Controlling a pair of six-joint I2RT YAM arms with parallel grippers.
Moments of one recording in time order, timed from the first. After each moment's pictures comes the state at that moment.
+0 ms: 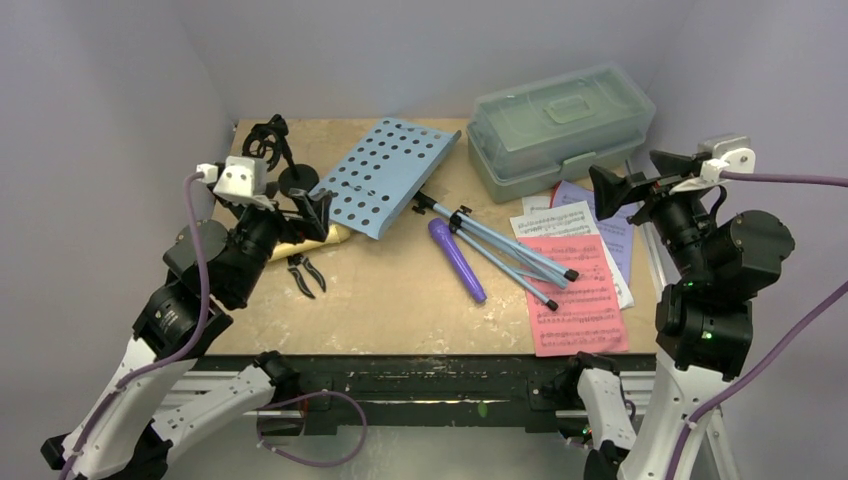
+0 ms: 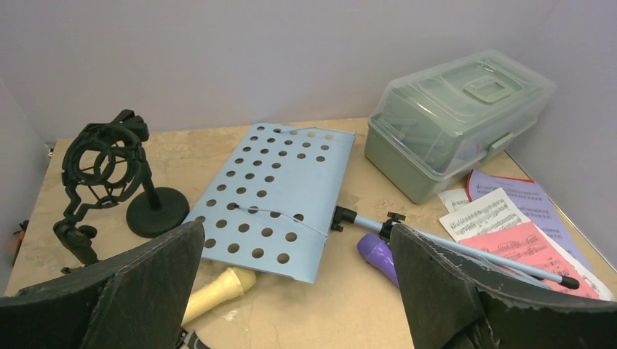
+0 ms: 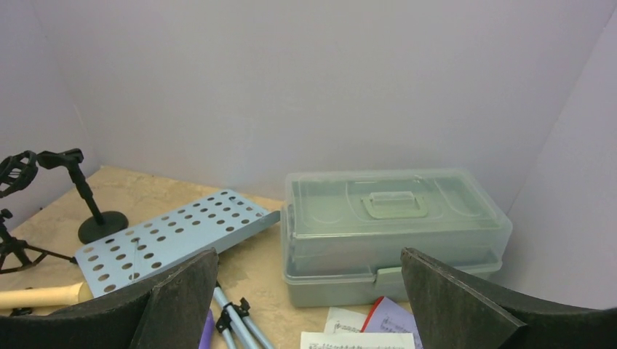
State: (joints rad) left arm -0.70 0.72 1.21 -0.50 -0.45 -0.15; right arm -0.28 0.76 1.44 -0.54 -0.51 0.05
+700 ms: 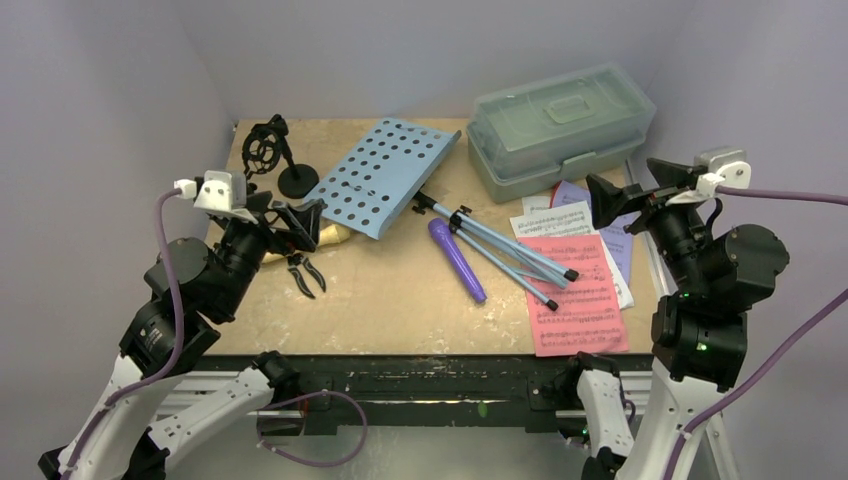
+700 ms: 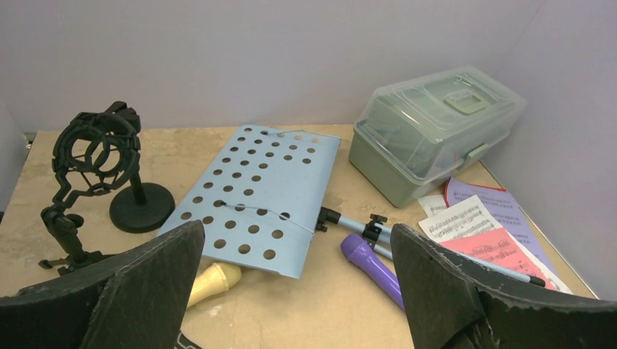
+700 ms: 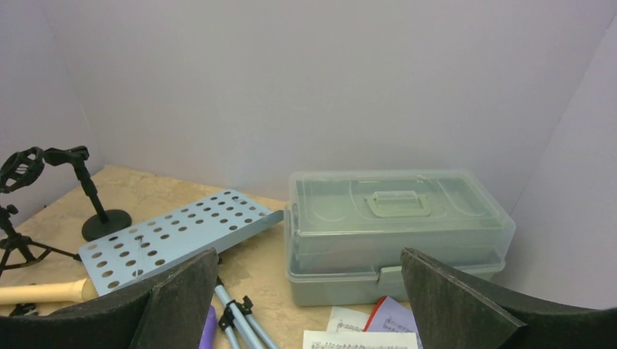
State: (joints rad) left arm -0.70 0.62 1.18 -0.52 -0.44 -0.21; right arm -0.28 0.70 1.39 -0.53 -0.52 0.06
